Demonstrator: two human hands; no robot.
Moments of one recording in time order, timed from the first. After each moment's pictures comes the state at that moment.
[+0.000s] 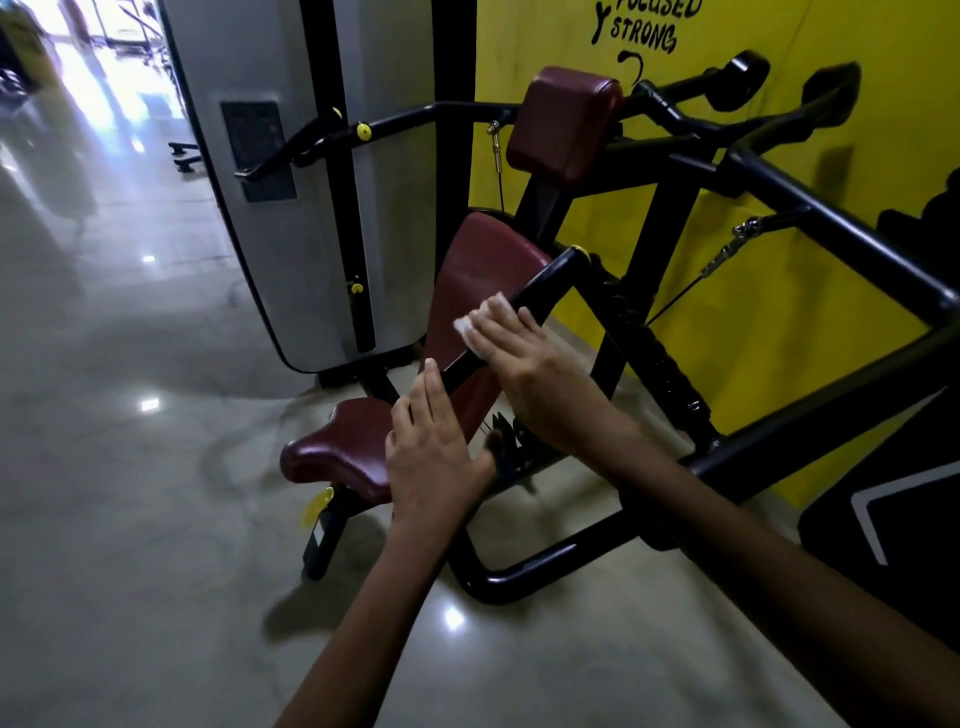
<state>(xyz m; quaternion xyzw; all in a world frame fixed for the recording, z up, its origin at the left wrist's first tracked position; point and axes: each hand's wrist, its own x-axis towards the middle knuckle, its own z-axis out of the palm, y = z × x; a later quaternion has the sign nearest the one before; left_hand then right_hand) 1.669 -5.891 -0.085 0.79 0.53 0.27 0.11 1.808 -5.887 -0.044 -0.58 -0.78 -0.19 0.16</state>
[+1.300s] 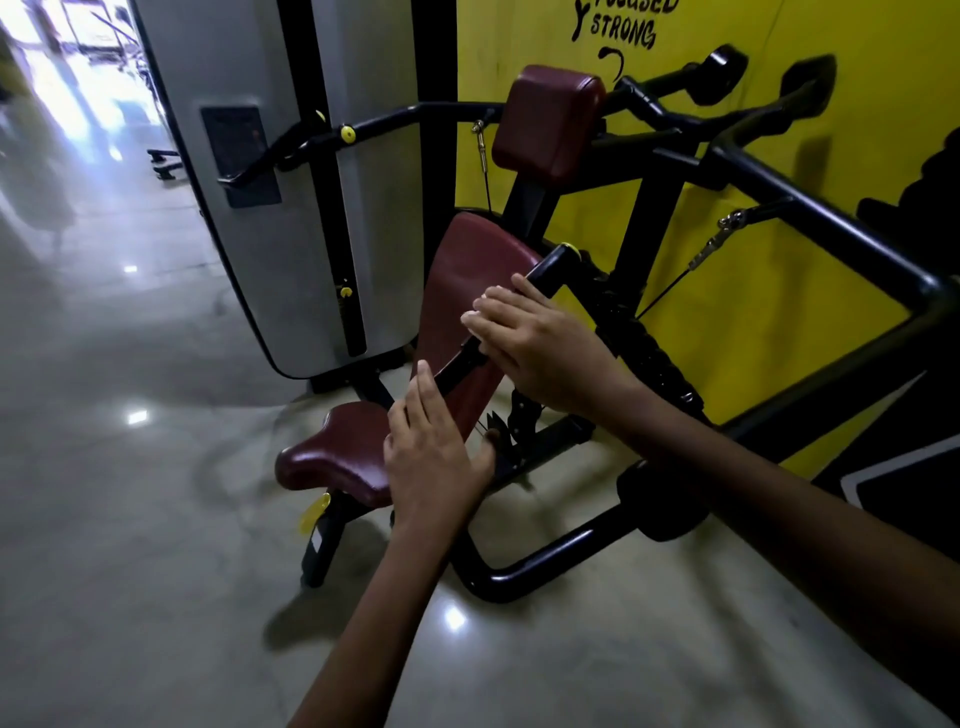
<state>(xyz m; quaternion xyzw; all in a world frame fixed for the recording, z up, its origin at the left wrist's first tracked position) 1.669 -5.893 -0.082 0.79 0.54 0.26 0.12 1.823 -5.876 -0.019 -0.56 -0.78 -0.26 0.08</state>
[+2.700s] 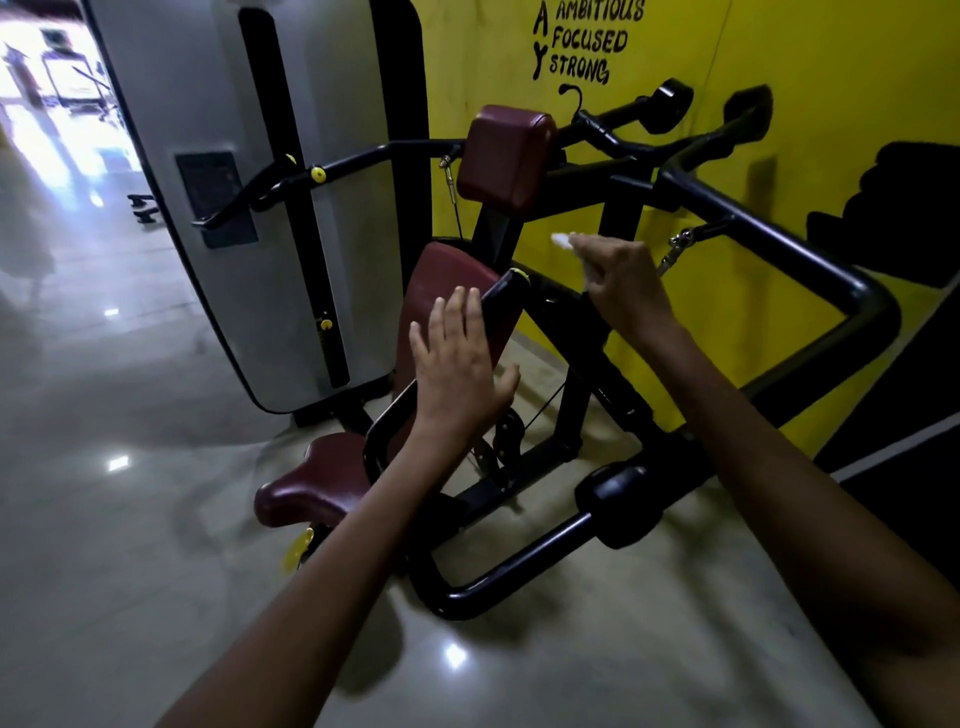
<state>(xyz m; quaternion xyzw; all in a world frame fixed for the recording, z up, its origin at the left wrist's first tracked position) 1.740 -5.852 -0.028 0.86 0.43 0.26 -0.01 1.933 -5.875 0.026 -0.67 -0.61 -0.23 0.36</state>
